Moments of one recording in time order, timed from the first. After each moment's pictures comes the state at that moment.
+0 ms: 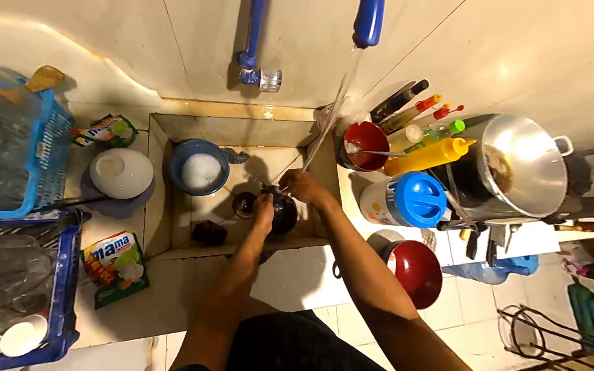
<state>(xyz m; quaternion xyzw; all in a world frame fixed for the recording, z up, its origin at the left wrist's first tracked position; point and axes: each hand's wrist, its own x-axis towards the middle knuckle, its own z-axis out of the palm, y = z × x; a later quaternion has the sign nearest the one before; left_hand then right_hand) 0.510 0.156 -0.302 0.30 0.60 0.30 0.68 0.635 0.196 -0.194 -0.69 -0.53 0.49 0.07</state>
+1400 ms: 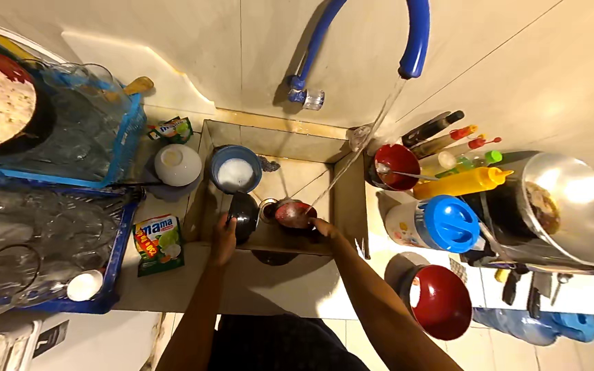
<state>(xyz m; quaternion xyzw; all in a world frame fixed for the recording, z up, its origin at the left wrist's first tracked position) 0.325 0.102 -0.245 0.41 0.68 0.34 0.51 0.640 0.128 -0.312 -0.74 -0.21 0.63 0.10</state>
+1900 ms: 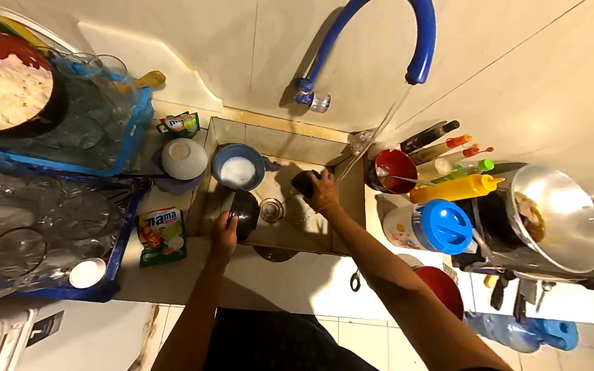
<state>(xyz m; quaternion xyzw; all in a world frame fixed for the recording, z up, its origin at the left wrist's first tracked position) 0.314 0.093 -0.252 0.43 0.65 0.38 0.50 0.618 0.200 -0.246 -0.72 -0.68 0.17 0.01</state>
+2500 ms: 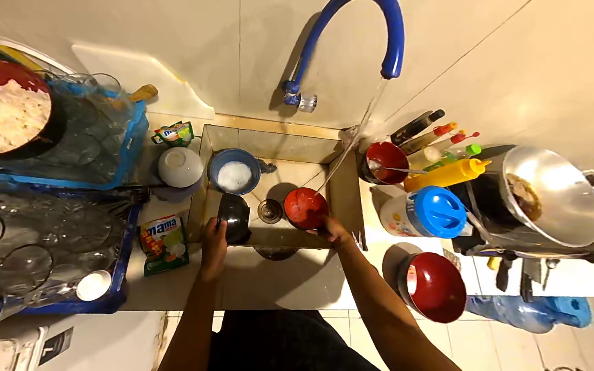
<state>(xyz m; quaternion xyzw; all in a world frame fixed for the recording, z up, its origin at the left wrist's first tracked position) 0.298 0.083 -0.223 0.39 0.68 0.37 0.50 0.649 0.101 -0.297 -0.66 -0.09 0.64 0.38</state>
